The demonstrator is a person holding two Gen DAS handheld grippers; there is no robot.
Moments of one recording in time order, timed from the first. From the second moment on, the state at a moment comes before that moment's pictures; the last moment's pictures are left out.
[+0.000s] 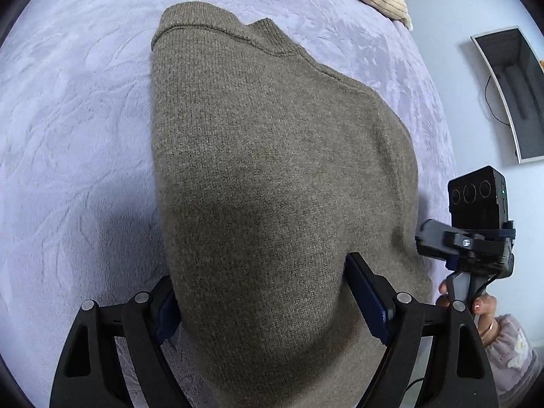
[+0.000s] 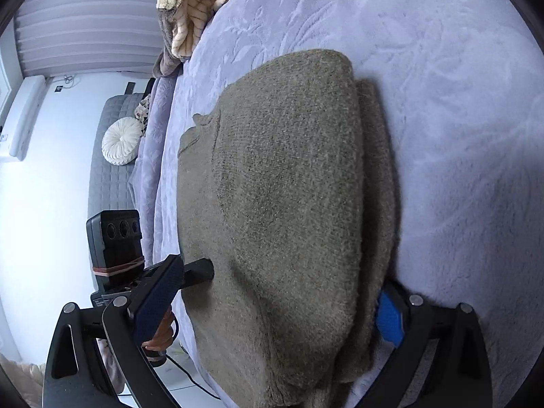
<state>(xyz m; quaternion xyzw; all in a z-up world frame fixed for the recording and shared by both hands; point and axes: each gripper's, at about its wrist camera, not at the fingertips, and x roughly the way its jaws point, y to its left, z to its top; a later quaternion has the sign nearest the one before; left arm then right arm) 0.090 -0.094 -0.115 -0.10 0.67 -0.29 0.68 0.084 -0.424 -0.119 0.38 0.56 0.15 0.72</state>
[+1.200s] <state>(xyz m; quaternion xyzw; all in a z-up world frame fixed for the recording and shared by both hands) 0.007 0.000 -0.031 -0.09 0.63 -0.29 0.71 -0.005 -0.283 -0.075 0.47 0.56 0.19 0.66</state>
